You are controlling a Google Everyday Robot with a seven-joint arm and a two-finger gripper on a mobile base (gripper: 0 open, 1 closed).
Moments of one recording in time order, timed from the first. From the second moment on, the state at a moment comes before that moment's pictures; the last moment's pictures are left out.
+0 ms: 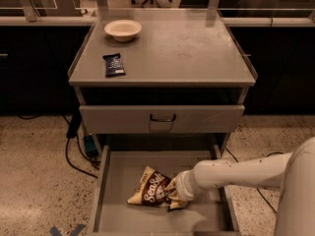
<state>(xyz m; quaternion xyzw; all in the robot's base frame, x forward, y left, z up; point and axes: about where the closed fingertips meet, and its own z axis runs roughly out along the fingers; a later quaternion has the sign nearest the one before) 0.495 -0.063 0.414 -0.75 0.61 0.07 0.24</state>
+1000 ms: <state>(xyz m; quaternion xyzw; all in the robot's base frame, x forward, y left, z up) 0.493 -0.062 0.410 -0.75 0.61 0.07 0.24</state>
